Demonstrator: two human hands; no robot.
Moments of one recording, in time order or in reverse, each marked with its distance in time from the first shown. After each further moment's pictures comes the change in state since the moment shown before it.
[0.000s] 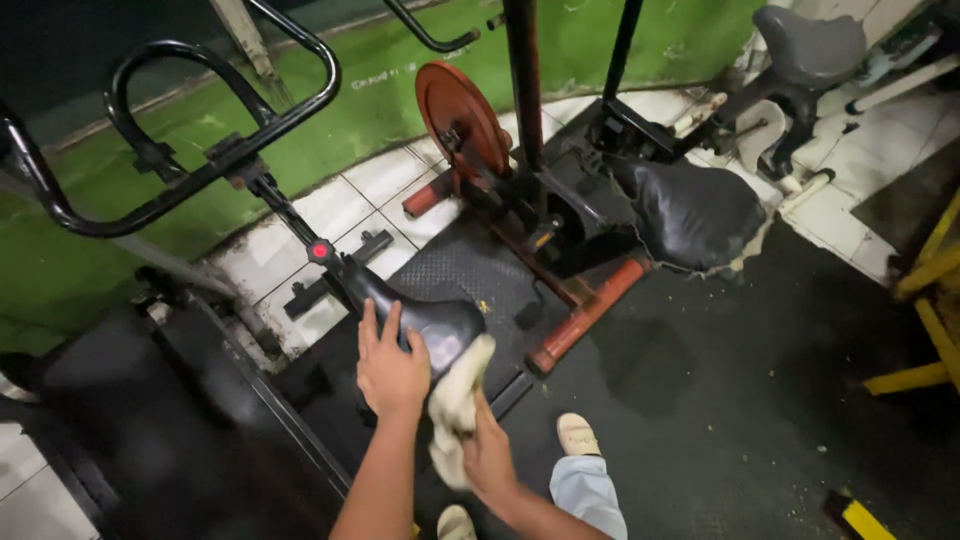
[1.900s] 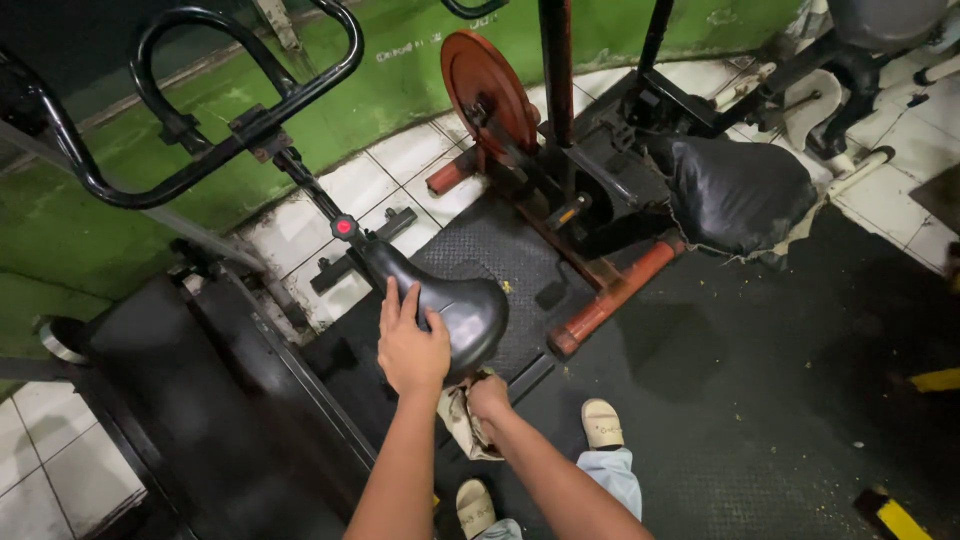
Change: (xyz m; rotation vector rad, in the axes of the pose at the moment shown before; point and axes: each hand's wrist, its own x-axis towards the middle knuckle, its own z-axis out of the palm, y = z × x) left_hand -0.003 -0.007 0.011 -0.063 0.049 -0.016; right_hand 0.042 0.123 0.085 0.196 -0.119 0.892
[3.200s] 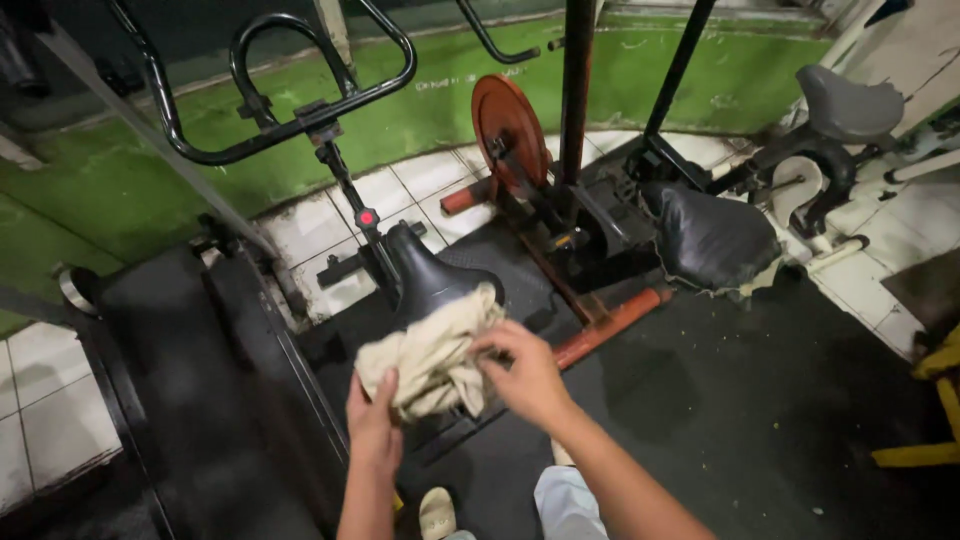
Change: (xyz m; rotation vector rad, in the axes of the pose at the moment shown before) left_hand -0.122 -0.068 -0.062 -1.504 -0.043 -0.627; right_hand -0.242 -0.254 -0.137 -0.437 -0.271 -0.993
